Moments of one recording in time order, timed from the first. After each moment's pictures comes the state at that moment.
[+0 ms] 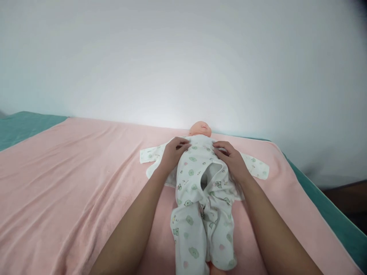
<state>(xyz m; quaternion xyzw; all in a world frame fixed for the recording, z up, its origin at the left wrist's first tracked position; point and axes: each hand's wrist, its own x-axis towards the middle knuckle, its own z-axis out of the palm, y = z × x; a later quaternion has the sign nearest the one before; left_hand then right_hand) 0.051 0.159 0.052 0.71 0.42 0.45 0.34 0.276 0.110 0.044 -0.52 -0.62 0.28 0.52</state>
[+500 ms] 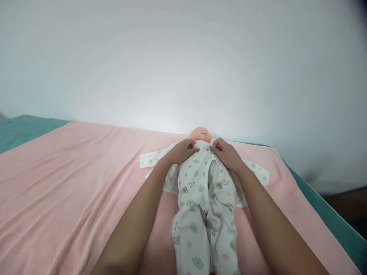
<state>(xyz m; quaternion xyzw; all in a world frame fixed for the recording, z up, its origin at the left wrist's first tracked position) 0.064 0.184 0.084 0.82 0.40 0.28 0.30 0.280 0.149 0.066 -0.61 -0.68 0.18 0.36</state>
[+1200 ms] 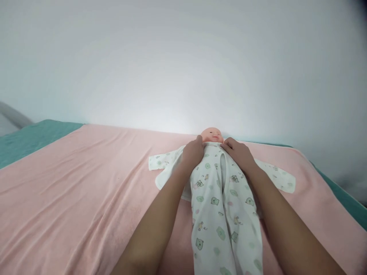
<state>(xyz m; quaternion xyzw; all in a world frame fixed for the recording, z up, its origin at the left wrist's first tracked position) 0.089 0.209 0.048 0.79 0.54 0.27 0.14 0.283 0.179 0.045 -0.68 -0.66 0.10 0.30</state>
